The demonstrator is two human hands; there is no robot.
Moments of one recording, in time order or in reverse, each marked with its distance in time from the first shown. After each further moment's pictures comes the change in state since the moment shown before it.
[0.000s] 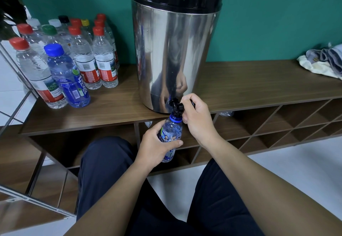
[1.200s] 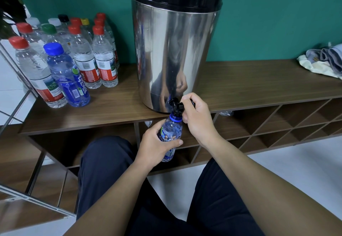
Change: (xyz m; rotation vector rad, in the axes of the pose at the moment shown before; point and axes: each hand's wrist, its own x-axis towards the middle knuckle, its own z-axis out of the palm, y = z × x) left_hand 0.000 -0.001 0.001 -0.011 -0.004 0.008; right_hand -0.002 -0.003 0.000 -0.012 -0.009 0.005
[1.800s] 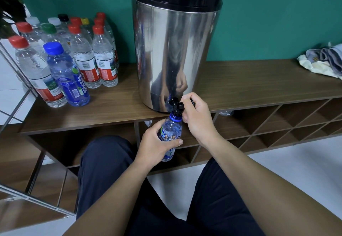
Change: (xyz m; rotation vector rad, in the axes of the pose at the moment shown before) left_hand 0.001 -0.001 0.000 0.001 0.006 -0.003; right_hand -0.001 -0.002 0.000 0.015 -0.006 -0.005
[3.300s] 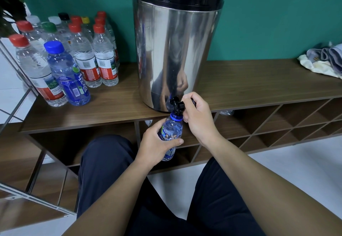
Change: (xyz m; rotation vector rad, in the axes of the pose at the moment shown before) left_hand 0.003 -0.006 0.000 0.002 -0.006 0.004; right_hand 0.003 0.005 0.000 -0.007 0.001 -0.012
